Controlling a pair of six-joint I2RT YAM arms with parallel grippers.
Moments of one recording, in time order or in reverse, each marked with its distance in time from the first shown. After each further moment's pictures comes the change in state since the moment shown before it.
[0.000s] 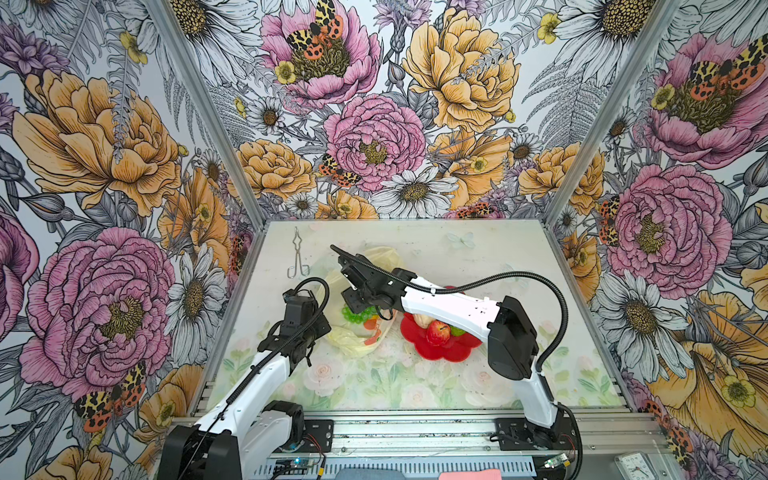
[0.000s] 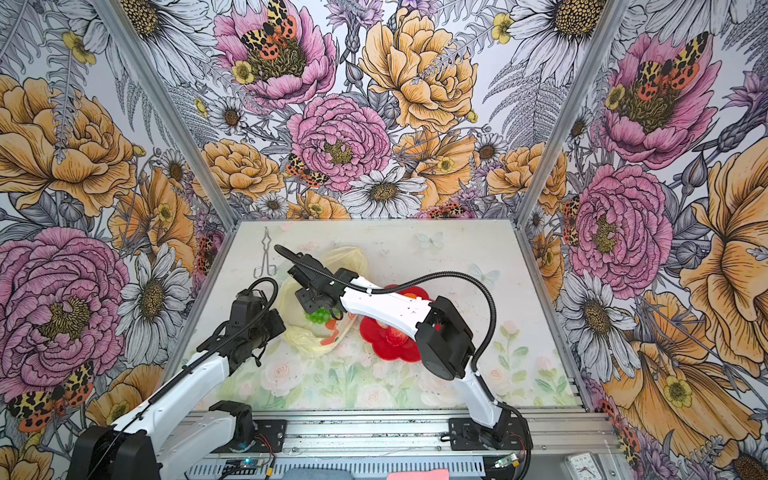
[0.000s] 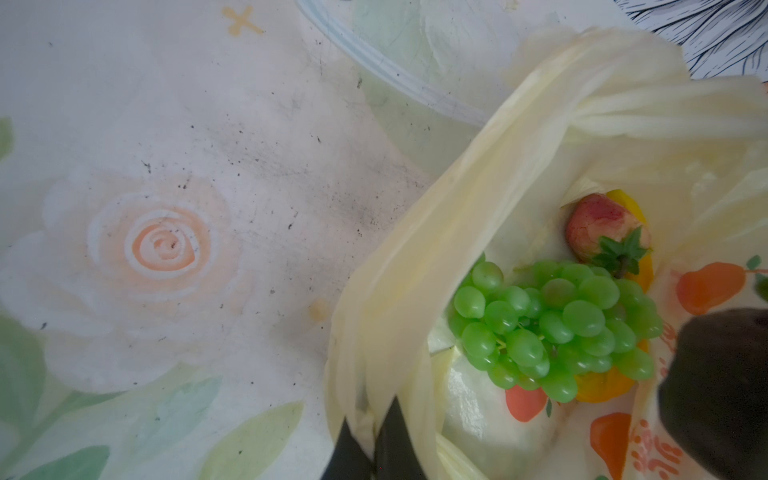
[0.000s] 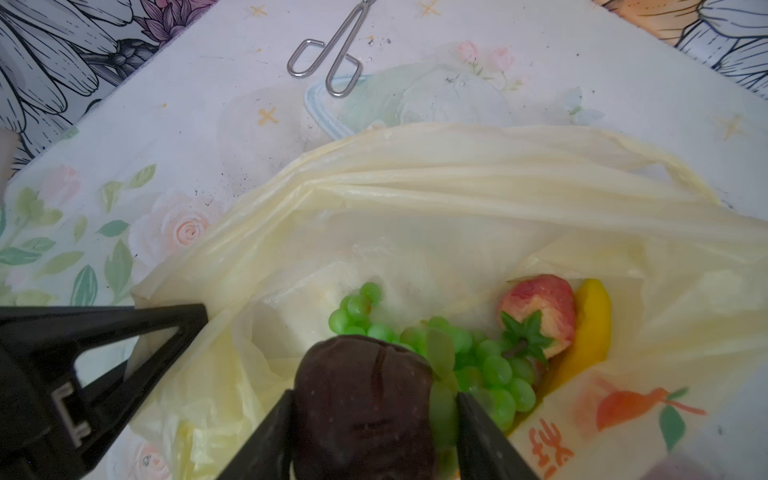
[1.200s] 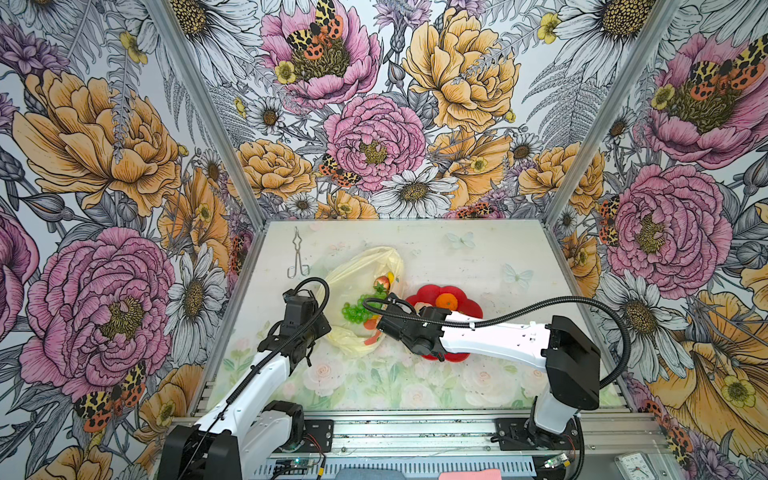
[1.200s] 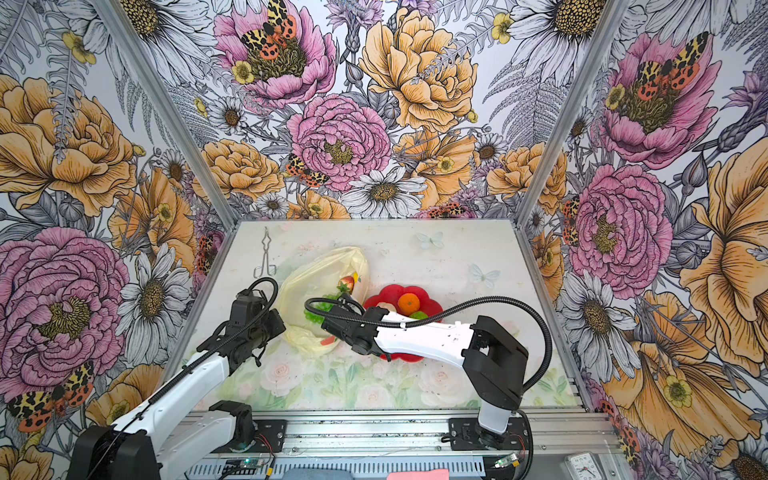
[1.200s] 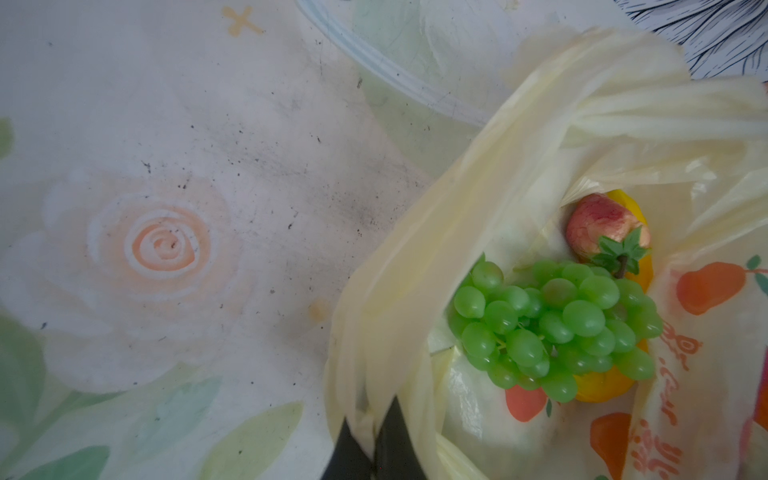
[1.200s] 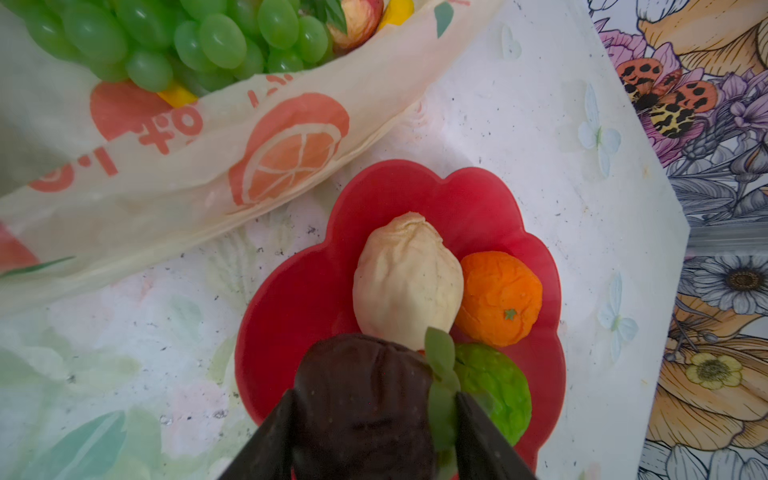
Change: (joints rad) left arm 0.000 0.000 0.000 0.000 0.000 0.000; right arm 0.111 -0.330 -0.575 -0.188 0.425 0.057
